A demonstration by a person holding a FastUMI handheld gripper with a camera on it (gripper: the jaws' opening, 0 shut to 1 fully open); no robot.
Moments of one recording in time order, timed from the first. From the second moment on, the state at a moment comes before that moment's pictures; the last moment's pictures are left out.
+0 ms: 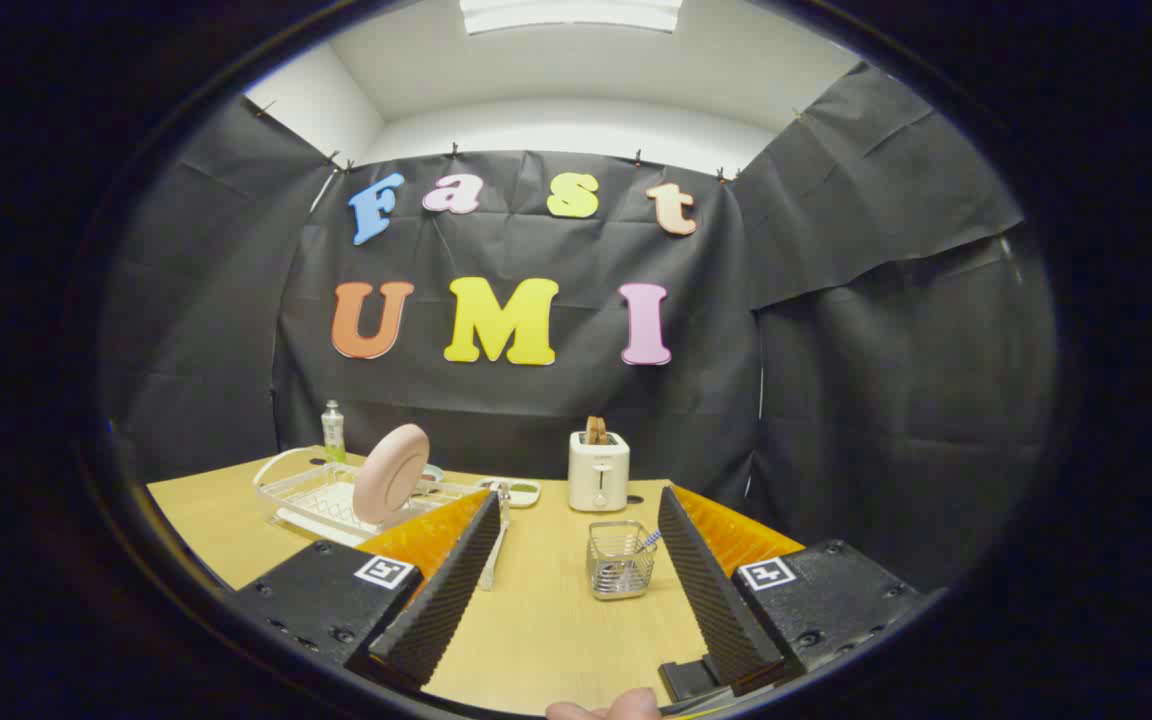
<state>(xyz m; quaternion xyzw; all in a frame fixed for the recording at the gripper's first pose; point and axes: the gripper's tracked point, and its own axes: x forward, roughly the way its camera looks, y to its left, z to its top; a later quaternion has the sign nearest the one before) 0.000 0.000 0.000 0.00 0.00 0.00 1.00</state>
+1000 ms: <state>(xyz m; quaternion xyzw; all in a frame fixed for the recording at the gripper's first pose) 0.005 0.001 0.011 0.01 -0.01 -0.01 1.00</state>
